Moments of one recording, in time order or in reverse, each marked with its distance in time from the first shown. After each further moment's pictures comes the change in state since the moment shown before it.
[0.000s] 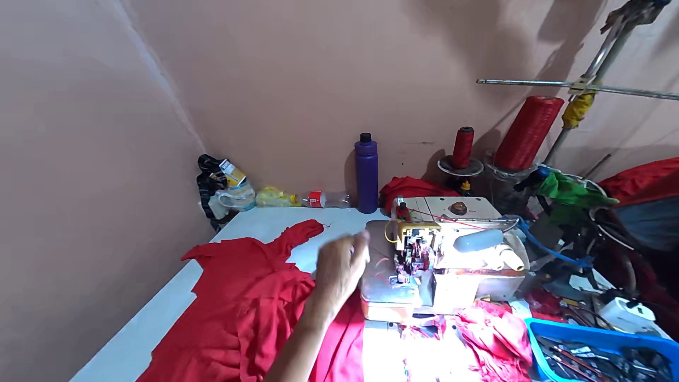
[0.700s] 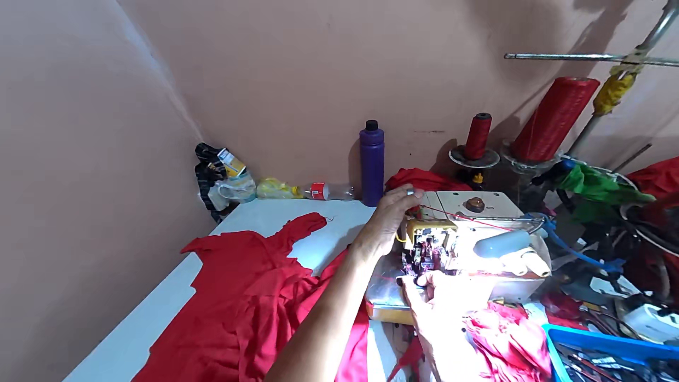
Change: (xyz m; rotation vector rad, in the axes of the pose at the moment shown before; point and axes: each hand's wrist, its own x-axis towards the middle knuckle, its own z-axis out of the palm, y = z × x) left_hand 0.076 0.032 0.038 -0.996 -0.254 -0.148; right_hand 0.129 -0.022 0.053 0.210 0.167 0.161
